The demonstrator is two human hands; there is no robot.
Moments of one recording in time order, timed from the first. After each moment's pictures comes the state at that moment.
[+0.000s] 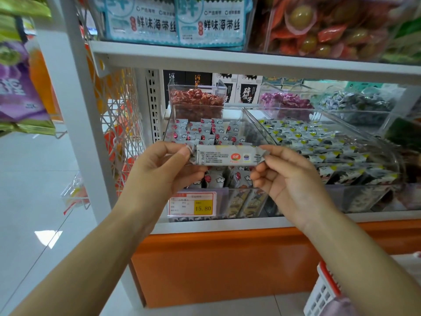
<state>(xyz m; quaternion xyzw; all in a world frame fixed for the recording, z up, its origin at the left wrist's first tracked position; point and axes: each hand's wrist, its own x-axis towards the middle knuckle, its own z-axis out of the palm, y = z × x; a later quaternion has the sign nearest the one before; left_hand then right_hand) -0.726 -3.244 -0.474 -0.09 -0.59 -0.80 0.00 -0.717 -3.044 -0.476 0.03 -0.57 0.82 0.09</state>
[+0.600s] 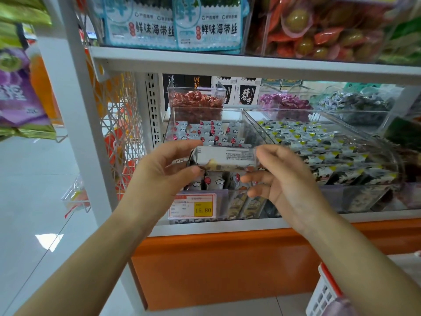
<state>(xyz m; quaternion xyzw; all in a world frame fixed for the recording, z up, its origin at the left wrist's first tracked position) -0.720 -3.245 -0.469 -0.16 -0.71 -0.68 0.06 -0.713 -3.046 -0.477 0.07 -0.61 0.78 0.08</state>
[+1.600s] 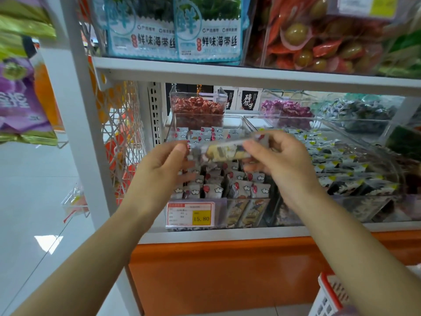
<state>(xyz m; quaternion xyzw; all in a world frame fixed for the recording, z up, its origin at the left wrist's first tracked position) -0.736 -3.240 -0.463 -0.09 -0.73 -0.68 0.08 -0.741 -3.042 -0.452 0.08 -0.72 0.67 0.17</state>
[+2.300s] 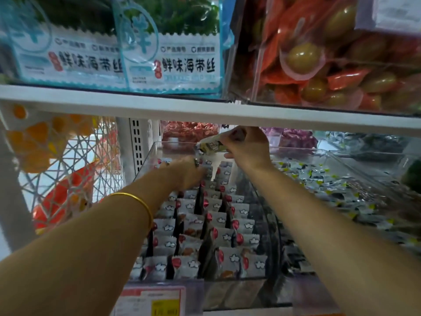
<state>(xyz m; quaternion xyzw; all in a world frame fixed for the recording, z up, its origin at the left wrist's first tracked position) -0.946 -3.176 -0.468 -0.10 -0.97 -0.21 -0.06 -0.922 -3.033 -0.430 0.03 -0.82 0.51 0.27</state>
